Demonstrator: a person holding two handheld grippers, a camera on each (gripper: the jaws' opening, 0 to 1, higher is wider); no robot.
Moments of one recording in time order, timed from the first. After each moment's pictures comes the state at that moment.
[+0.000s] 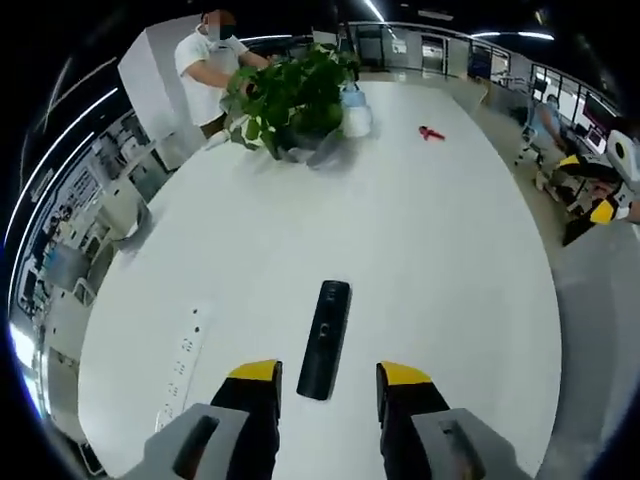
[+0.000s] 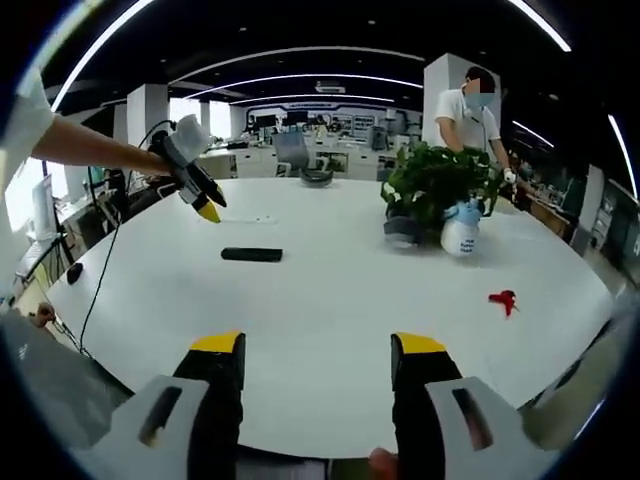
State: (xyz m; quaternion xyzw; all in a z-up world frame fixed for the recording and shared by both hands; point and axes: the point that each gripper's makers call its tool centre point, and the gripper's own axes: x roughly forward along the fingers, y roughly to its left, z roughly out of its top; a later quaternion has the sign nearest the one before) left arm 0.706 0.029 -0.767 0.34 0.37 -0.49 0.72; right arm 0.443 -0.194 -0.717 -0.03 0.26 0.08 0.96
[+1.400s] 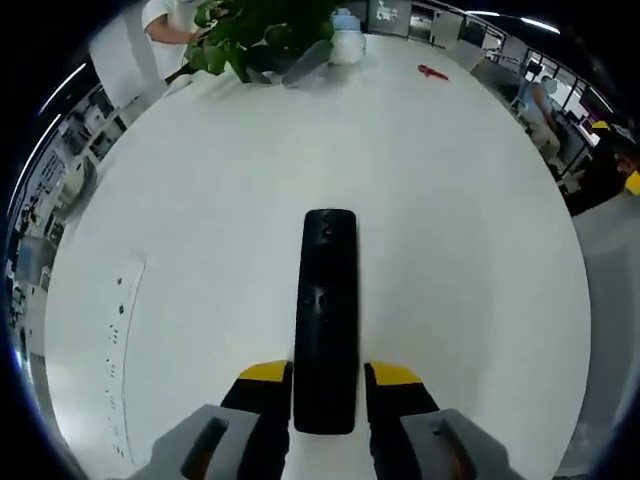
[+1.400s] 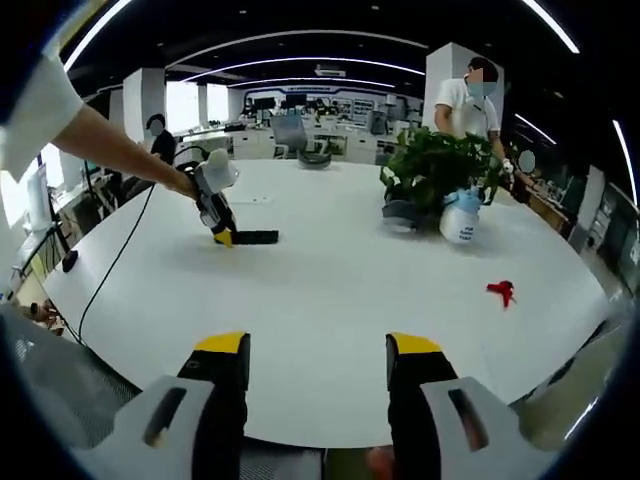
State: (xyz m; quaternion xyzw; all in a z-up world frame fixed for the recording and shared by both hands) left arm 0.717 0.028 -0.873 0.35 0.44 -0.51 0.66; right arm 0.441 -0.197 -0.730 -0.04 0.30 0.07 0.95
